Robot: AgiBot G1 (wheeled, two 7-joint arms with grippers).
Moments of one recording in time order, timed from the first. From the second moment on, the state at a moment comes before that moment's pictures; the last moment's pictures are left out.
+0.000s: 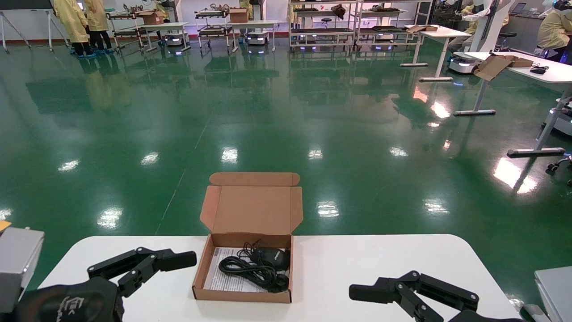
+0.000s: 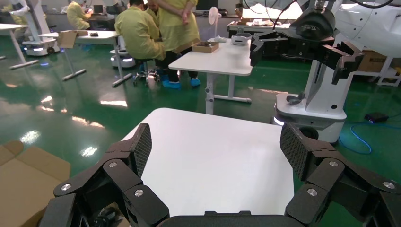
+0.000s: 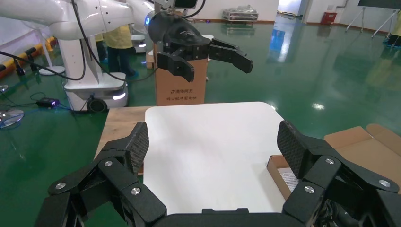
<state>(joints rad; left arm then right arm) -1.05 0.54 0.38 -1.19 0.60 1.38 -0.11 1.10 -0.62 -0.29 1.27 -0.75 -1.48 0.19</state>
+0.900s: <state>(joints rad) -1.05 0.54 0.38 -1.19 0.60 1.38 -0.11 1.52 -1.05 -0.51 0.64 -1.10 -1.37 0.21</state>
